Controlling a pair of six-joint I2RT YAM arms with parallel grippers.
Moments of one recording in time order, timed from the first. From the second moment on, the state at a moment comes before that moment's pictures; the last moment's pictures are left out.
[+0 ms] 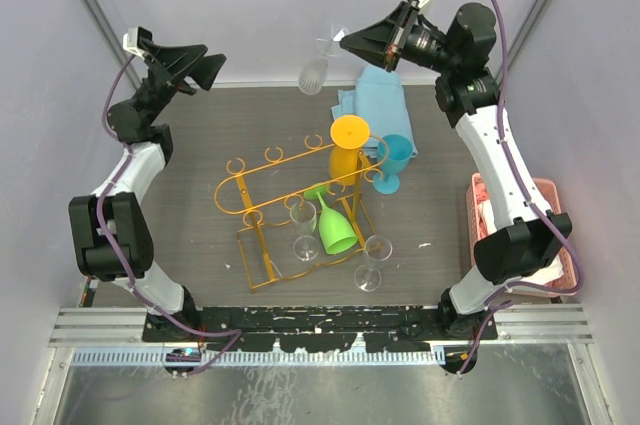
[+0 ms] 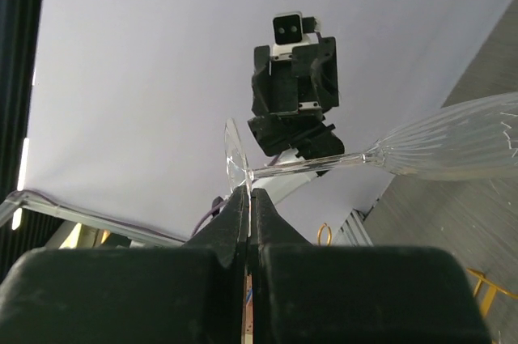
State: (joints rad) left arm 0.09 1.63 1.20 1.38 0.82 -2.06; right arm 0.23 1.61 1.80 0.09 -0.92 1.36
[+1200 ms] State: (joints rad) left arm 0.09 1.61 1.12 1.38 0.84 -2.03; right arm 0.40 1.58 1.80 -0.54 -0.86 1.03
